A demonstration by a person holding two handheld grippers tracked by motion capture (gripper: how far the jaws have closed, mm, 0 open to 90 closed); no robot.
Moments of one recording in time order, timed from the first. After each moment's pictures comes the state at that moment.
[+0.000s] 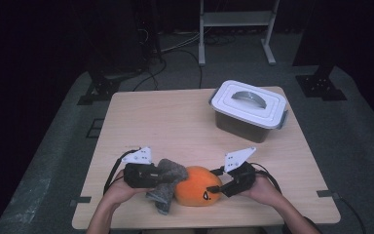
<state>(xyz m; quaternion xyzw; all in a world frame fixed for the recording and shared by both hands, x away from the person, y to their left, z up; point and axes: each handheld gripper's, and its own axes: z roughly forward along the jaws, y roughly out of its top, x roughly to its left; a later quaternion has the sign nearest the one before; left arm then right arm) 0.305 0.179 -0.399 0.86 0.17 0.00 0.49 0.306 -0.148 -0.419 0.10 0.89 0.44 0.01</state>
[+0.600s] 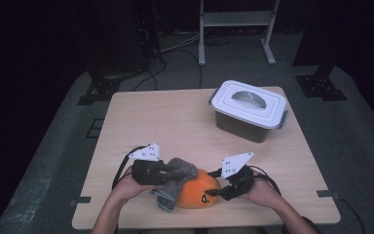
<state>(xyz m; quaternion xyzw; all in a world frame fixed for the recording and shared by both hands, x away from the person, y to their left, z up) 0.309 0.159 -0.391 0.85 0.14 -0.02 0.51 0.296 -0.141 -0.416 0.06 0.90 0.44 0.04</state>
